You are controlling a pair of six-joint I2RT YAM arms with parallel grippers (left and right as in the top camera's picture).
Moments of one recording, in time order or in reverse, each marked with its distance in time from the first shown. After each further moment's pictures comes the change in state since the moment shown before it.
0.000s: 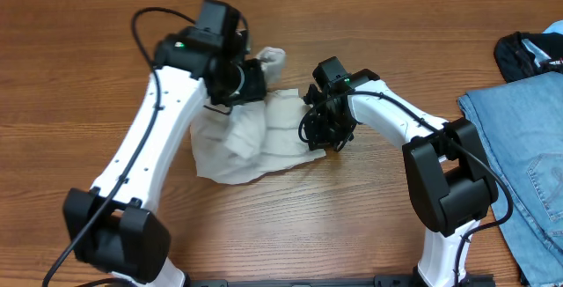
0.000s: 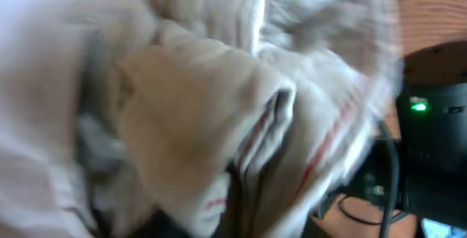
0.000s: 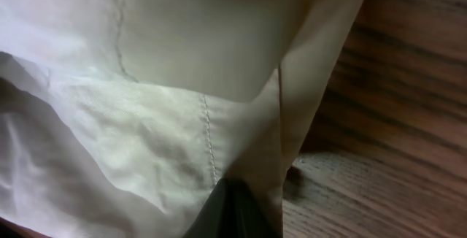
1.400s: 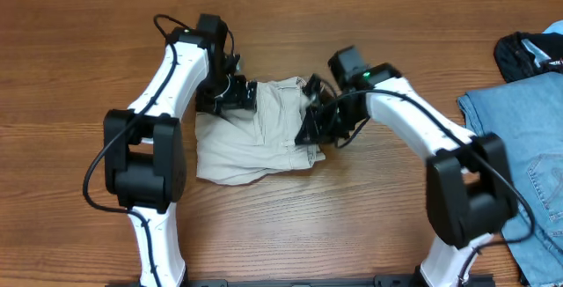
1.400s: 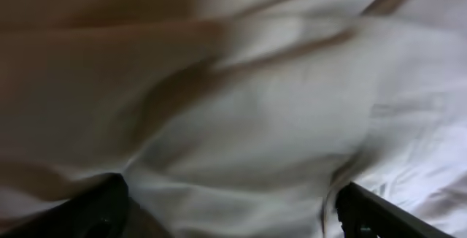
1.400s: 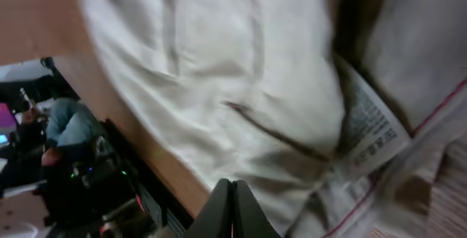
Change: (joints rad) left arm 0.142 0.407 0.076 -0.076 -0.066 0.335; right arm -0.045 -0.082 -0.029 -0.014 -0.379 -0.038
